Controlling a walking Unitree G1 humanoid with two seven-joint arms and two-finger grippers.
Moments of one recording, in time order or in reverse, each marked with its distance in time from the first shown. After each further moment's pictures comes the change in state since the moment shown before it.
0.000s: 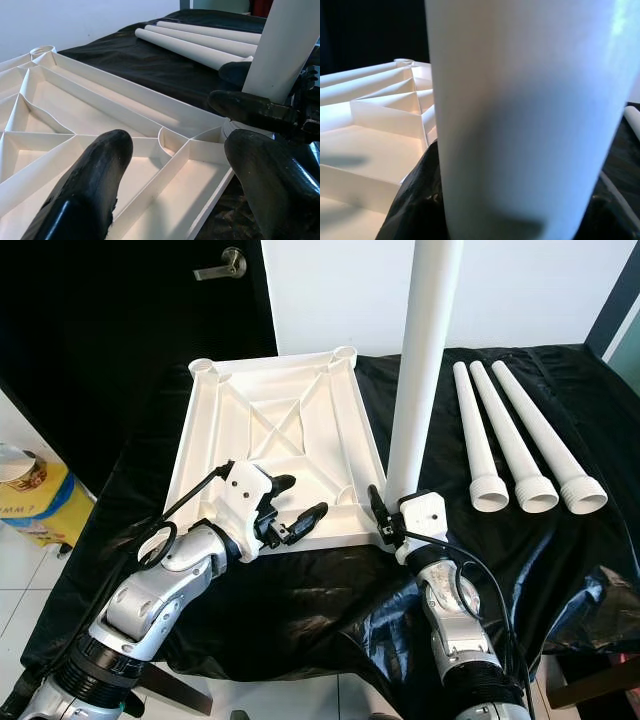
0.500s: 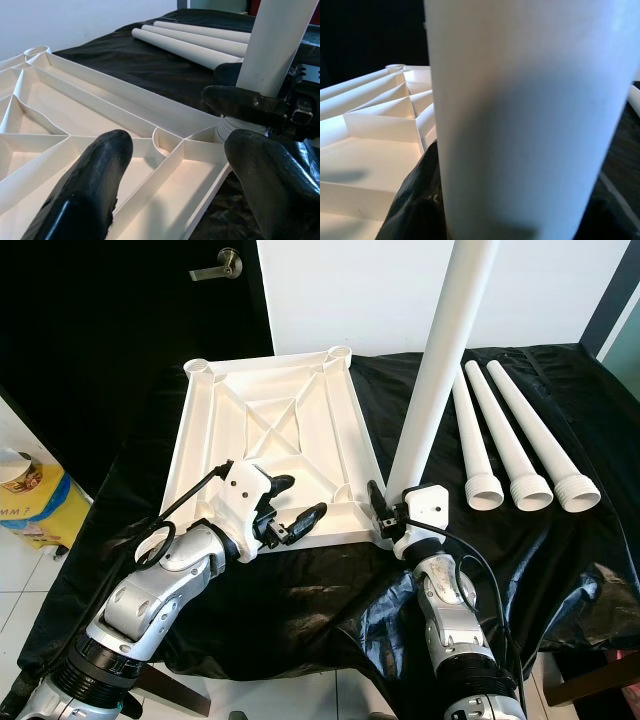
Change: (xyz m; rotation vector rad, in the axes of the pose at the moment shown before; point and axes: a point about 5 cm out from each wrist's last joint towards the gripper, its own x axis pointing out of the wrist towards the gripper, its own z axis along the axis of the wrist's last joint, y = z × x) left arm -0.001 0.000 0.001 0.000 0.004 -0.002; right arm 0.007 0.001 -0.001 0.119 0.024 -0.066
